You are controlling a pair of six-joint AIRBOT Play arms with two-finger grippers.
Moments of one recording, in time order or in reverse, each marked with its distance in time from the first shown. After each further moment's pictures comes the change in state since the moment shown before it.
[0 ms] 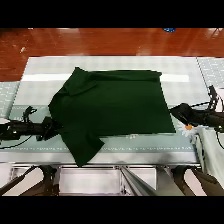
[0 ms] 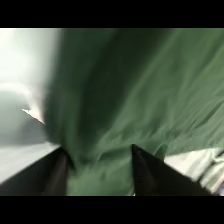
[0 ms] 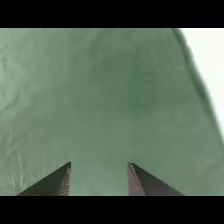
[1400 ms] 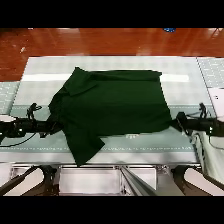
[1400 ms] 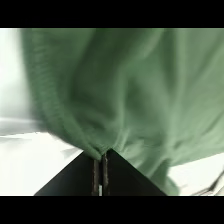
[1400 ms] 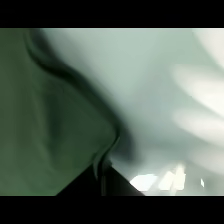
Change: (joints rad) left arm -0.076 0.002 0.019 -0.072 0.040 0.032; right arm -0.097 -0.362 -0.038 0.077 -0.031 -0.116
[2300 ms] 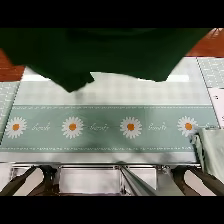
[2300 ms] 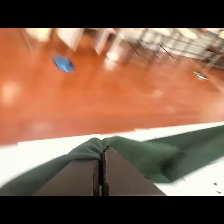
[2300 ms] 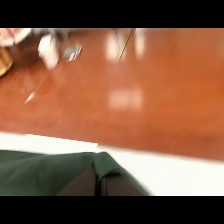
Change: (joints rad) left arm 0.039 0.132 1.469 -0.217 -0.222 -0.146; right arm 0.202 0.145 1.484 -0.151 0.270 0.172
